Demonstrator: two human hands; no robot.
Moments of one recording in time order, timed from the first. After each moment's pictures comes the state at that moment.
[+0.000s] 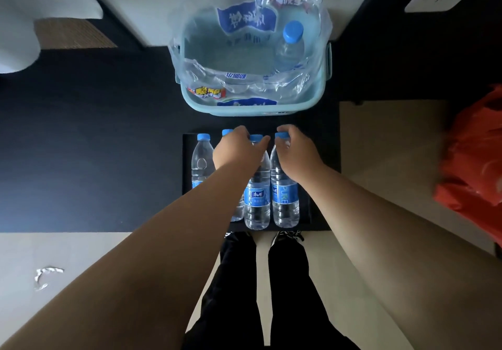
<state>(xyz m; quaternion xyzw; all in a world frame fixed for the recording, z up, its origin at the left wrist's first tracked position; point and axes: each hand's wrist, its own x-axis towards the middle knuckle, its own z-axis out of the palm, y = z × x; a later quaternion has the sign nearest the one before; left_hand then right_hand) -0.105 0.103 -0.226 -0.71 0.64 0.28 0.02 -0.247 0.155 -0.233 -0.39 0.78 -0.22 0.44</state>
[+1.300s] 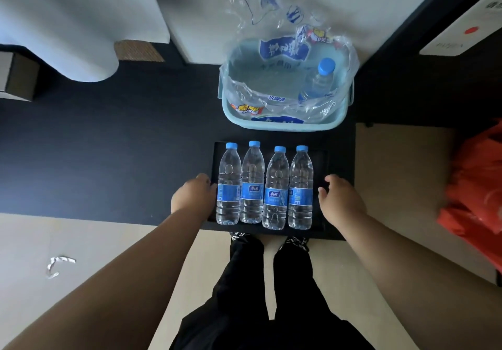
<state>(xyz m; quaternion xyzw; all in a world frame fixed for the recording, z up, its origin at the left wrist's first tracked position) 0.075 0.145 -0.215 -0.73 0.61 0.26 0.15 -0.268 0.228 -0.213 -0.46 0.82 0.07 0.33</state>
